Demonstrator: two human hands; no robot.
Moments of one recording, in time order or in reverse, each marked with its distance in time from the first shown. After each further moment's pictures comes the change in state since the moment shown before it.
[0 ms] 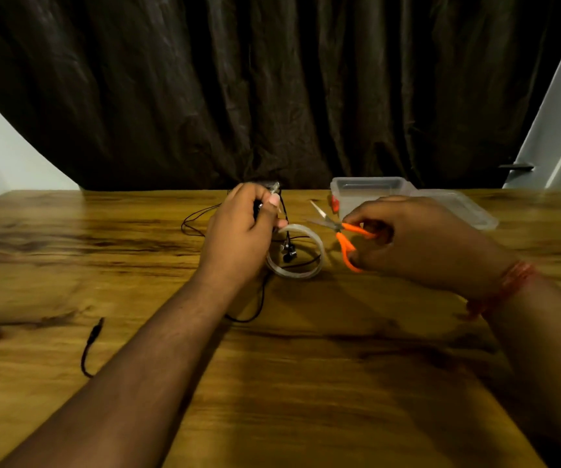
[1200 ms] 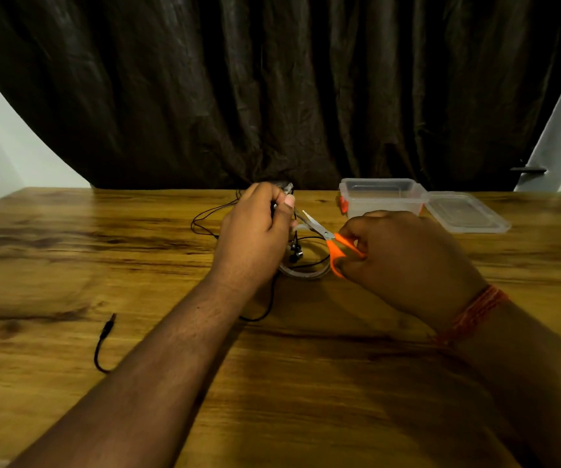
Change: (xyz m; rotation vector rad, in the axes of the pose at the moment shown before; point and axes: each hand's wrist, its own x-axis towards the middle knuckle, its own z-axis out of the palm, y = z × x) left_hand -0.002 0.008 0.000 0.086 0.008 0.028; right_hand 0.001 -0.025 0.031 -0.320 0.136 -0.017
